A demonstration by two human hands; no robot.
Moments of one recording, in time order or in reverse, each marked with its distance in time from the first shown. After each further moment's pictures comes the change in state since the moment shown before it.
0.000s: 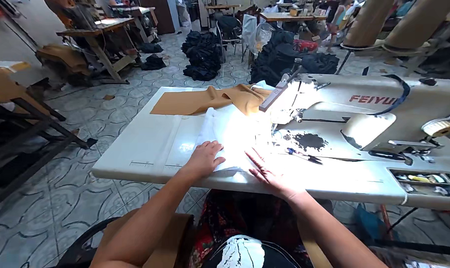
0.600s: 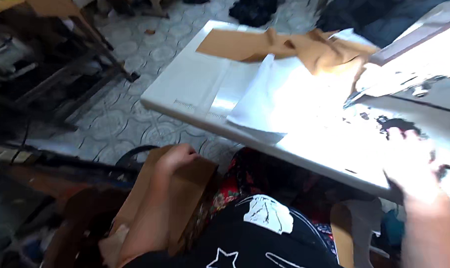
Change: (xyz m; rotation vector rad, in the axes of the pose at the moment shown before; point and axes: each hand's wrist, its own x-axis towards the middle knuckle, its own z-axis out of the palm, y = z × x) left_hand -0.185 -0.079 0.025 -0.352 -0.291 -0.789; right_hand -0.048 0.081 -0.076 -0.395 0.010 0.632
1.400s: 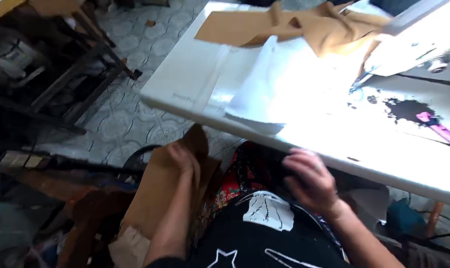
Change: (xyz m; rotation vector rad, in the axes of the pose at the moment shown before) left_hand 0.057 -0.053 0.110 -0.752 1.214 0.061; right_hand -0.108 -0.119 0.070 0.770 0.199 -0.919
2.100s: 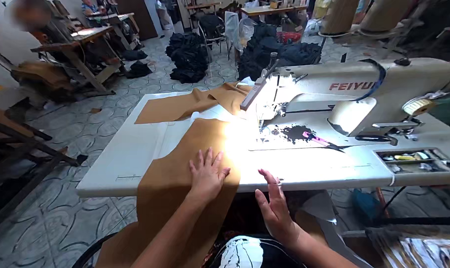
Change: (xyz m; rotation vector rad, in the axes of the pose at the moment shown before) left_hand -0.044 0.242 0.109 0.660 -1.084 0.718; right_hand 0.018 -0.022 -0.008 -0.064 0.416 0.367
